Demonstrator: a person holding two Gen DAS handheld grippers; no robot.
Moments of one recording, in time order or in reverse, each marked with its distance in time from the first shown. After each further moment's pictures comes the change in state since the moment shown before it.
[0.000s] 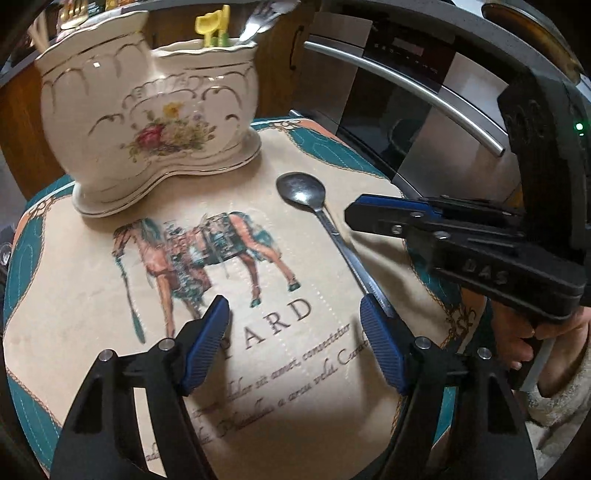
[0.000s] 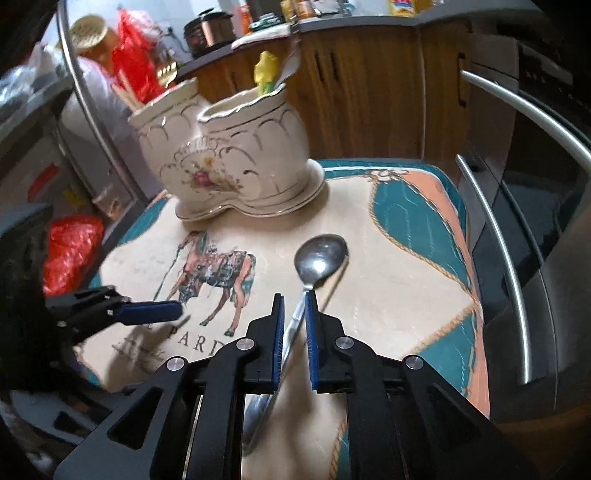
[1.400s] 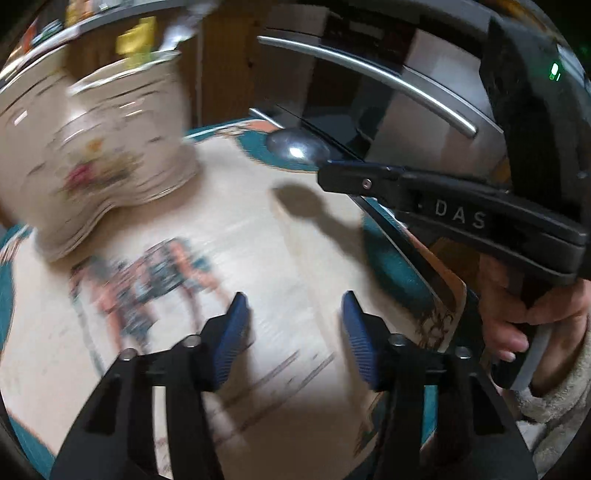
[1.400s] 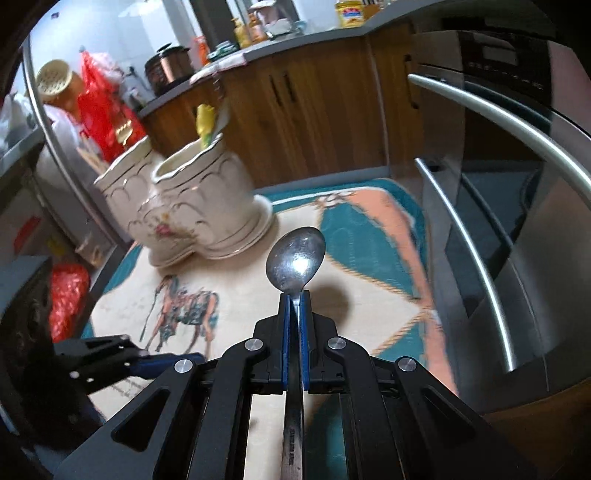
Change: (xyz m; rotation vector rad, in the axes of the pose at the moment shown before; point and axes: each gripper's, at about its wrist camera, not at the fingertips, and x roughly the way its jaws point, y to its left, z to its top) left arm 0.021 -0.045 0.020 0.138 0.040 -0.065; right arm -0.026 -0.039 0.008 0.161 -0.103 -0.067
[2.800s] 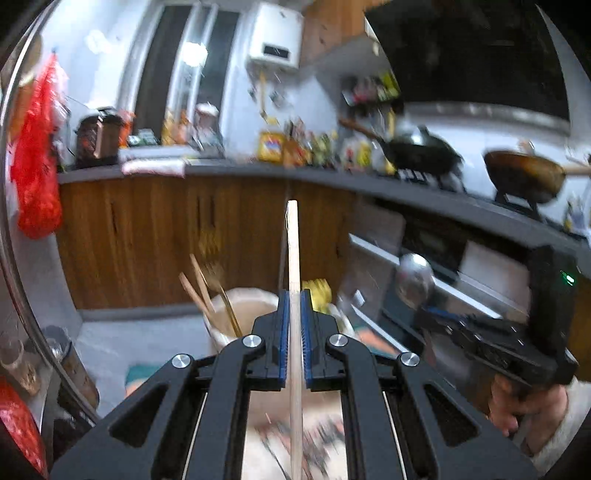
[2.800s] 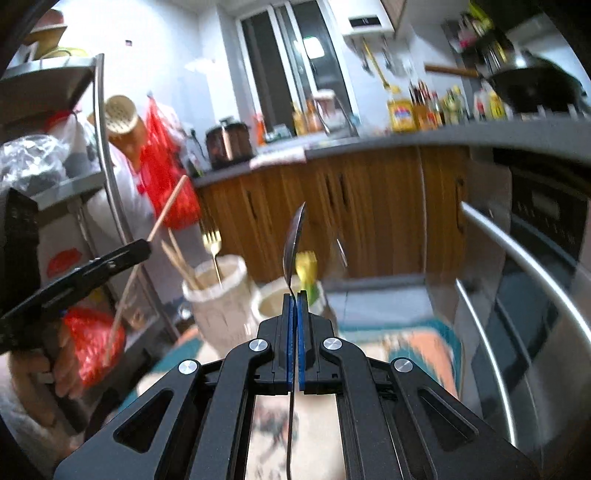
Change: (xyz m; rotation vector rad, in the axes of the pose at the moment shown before) left arm -0.186 0.096 0.037 -0.112 -0.698 0.259; right arm -0.049 0.079 0.066 -0.156 -0.383 0.126
